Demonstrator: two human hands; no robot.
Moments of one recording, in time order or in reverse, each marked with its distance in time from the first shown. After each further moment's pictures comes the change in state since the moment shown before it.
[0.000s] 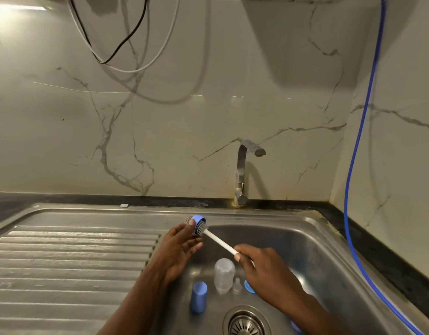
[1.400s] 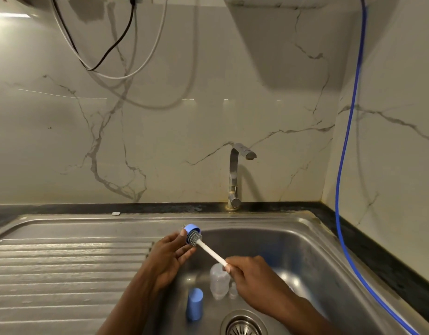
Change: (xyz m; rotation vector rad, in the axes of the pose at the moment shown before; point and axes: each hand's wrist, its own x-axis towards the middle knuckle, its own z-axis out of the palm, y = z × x) left_hand 0.002 0.004 -0.004 -0.033 -0.007 -0.079; right_hand -0.007 -0.024 -0.008 -0.007 -0.179 0.035
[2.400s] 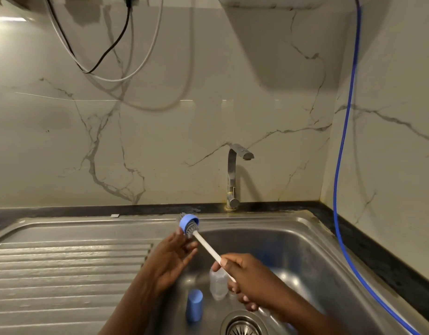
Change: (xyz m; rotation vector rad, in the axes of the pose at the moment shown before) left_hand -0.002 -0.001 0.002 -0.120 -0.132 -0.045; right_hand -0.006 -0.021 -0.012 0.542 -0.166 0.223
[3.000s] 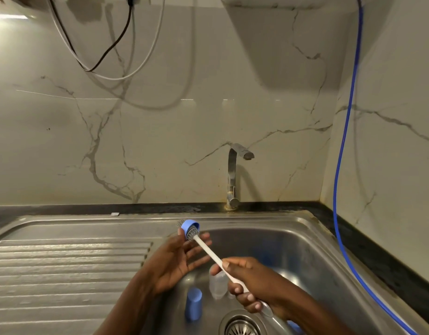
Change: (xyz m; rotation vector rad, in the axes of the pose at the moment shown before) left_hand -0.005 -0.002 0.002 0.037 -0.099 -0.127; right_hand 0.001 0.005 -0.008 0.296 -0.195 0.110
